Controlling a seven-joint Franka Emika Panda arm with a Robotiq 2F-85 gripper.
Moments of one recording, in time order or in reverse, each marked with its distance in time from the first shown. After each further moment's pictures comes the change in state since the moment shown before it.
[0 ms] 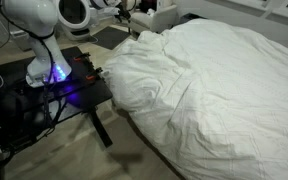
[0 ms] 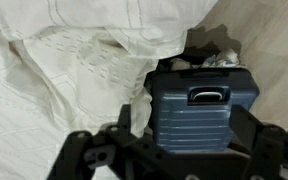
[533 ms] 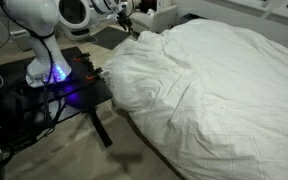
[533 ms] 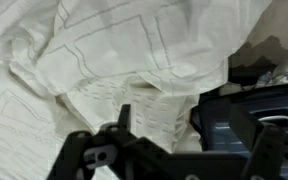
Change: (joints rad) arm 0.085 0.158 -0.079 0.133 0.038 -0.215 0.237
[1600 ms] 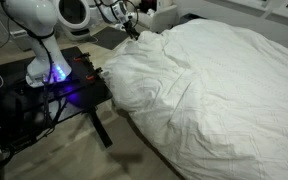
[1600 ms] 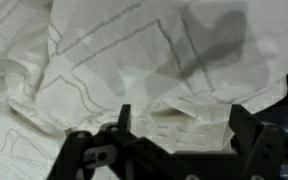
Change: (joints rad) arm -0.128 0.187 0.042 0.143 -0.009 0.014 0.120
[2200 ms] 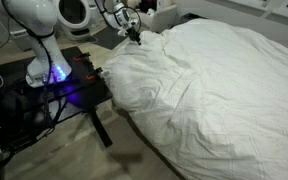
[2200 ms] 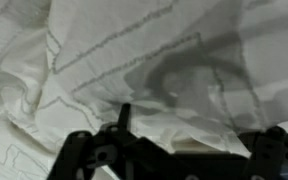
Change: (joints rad) arm 0.001 0.126 -0.055 0.072 0.024 0.025 0.000
